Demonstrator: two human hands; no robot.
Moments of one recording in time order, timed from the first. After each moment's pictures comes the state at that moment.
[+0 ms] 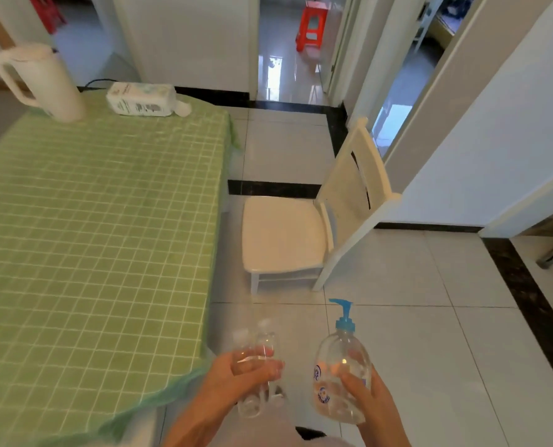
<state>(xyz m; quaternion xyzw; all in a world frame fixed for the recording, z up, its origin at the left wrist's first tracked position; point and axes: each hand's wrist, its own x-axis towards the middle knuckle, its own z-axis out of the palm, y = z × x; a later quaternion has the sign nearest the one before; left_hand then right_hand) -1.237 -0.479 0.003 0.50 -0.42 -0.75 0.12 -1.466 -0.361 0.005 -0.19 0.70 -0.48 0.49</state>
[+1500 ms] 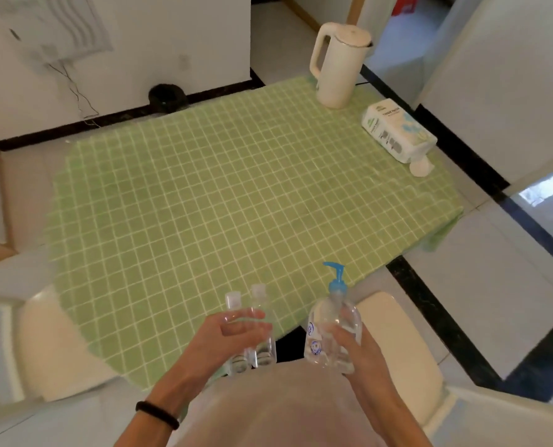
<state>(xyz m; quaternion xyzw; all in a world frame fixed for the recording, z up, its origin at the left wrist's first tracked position) -1.211 -0.690 0.000 0.64 -0.15 -0.57 0.50 -1.433 -0.843 -0.008 -0.51 0.49 -0.13 0.69</state>
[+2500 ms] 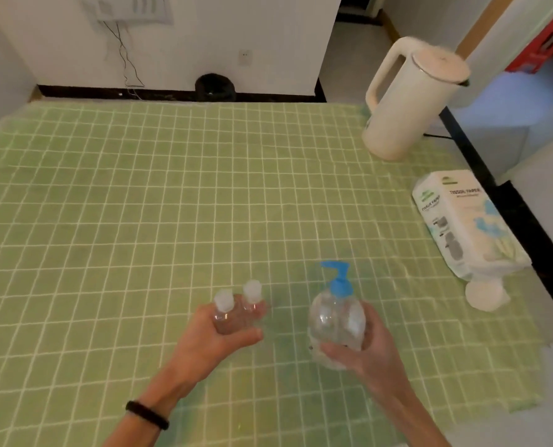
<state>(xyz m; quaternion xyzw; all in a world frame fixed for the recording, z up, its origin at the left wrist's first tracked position) -1.163 -1.011 -0.142 0.69 -0.09 -0.38 0.61 -1.315 -1.254 -0.130 -0.71 0.34 0.00 0.62</state>
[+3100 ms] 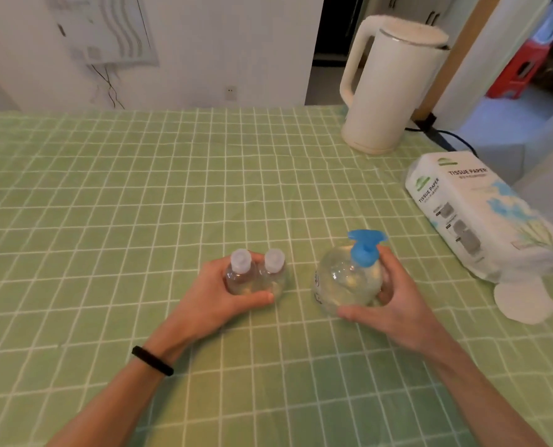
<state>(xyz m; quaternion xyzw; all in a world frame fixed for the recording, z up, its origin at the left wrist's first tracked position) -1.116 -1.134 -0.223 0.75 -0.29 -0.23 0.55 -1.277 -1.400 -0.216 -0.79 0.14 -0.08 0.59</state>
